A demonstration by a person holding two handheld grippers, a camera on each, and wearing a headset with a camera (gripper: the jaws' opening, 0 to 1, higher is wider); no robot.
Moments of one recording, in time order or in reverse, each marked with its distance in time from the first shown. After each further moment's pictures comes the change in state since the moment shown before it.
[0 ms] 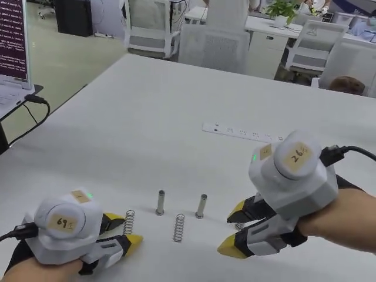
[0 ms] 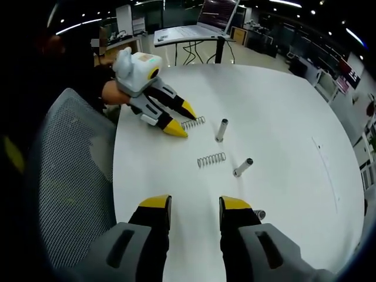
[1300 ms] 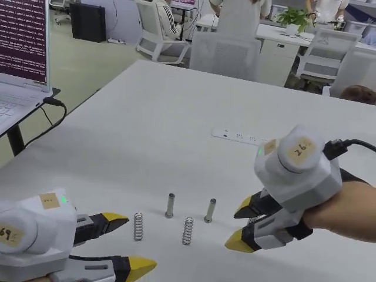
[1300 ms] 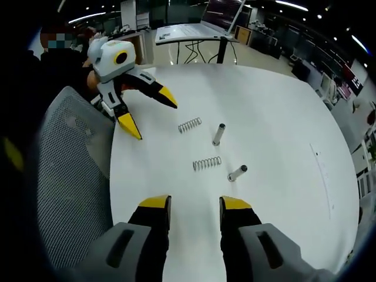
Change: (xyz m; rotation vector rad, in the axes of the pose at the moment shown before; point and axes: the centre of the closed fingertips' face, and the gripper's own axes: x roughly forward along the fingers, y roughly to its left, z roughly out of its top) left arm -0.054 -0.039 0.025 -0.014 -0.138 -0.197; right arm -0.002 -0.008 0.008 -0.047 0.029 -0.007
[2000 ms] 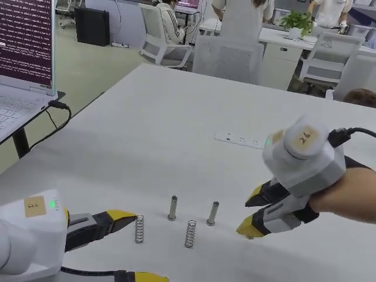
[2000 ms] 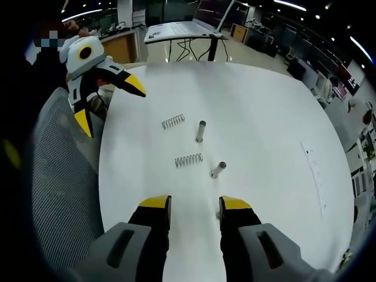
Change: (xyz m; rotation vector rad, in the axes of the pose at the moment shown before) left arm -0.027 -0.044 0.035 0.060 -0.089 -0.069; right arm -0.006 -0.027 -0.003 0.002 0.017 -0.041
